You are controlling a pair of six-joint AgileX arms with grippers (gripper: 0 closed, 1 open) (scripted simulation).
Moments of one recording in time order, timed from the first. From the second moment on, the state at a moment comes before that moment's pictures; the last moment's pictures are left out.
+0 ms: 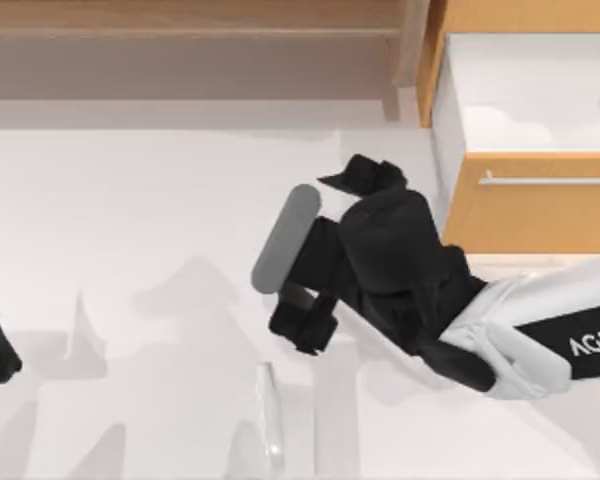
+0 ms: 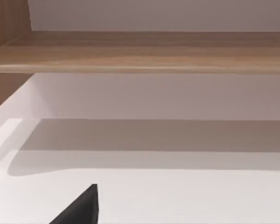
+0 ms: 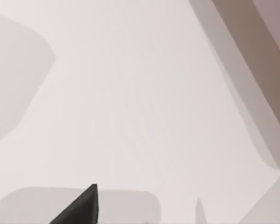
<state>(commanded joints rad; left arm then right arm) 0.00 0.00 0.00 0.00 0.00 0.00 0.82 1.92 0.85 0.58 0.27 -0.64</state>
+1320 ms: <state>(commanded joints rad) 0.00 0.00 0.00 0.00 0.00 0.00 1.01 2.16 1.79 -1.20 0.00 0.85</state>
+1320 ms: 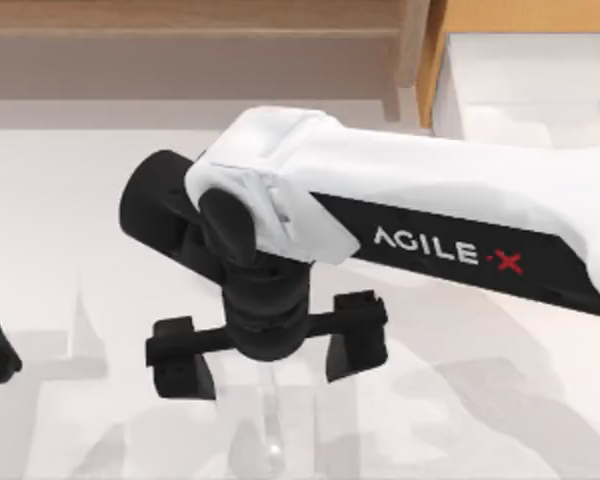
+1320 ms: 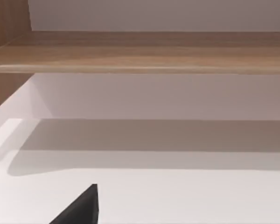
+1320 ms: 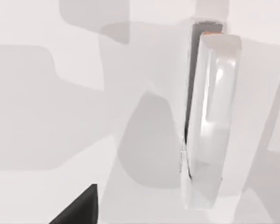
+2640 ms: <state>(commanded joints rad) 0.00 0.00 0.00 0.00 0.00 0.00 1.01 2.23 1.62 -0.96 0.00 0.85</state>
